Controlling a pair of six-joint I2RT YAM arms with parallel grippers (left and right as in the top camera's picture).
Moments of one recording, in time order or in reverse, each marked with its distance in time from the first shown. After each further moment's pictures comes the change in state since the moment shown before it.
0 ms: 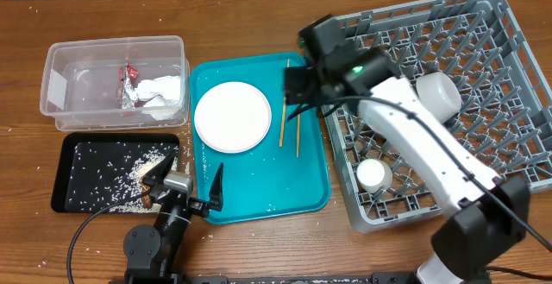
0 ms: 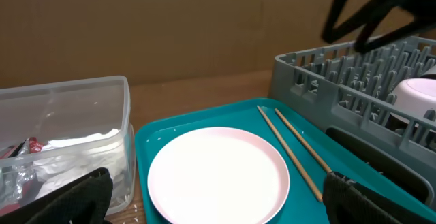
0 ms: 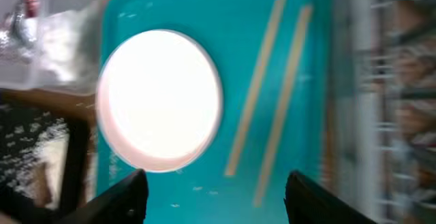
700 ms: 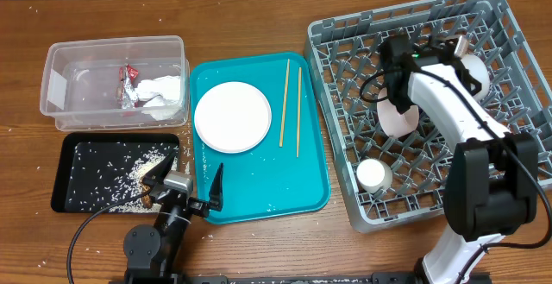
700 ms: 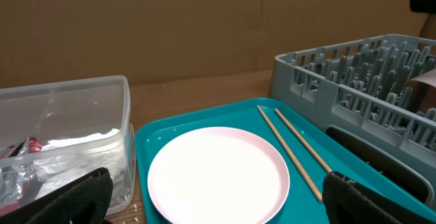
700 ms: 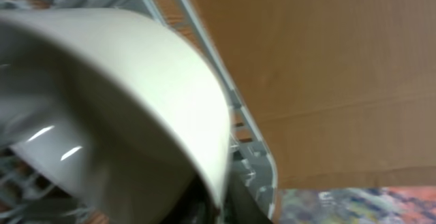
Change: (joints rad) left arm 0.000 0.000 0.000 0.000 0.000 0.000; right arm -0.396 0.122 -0.232 -0.153 1.342 0.008
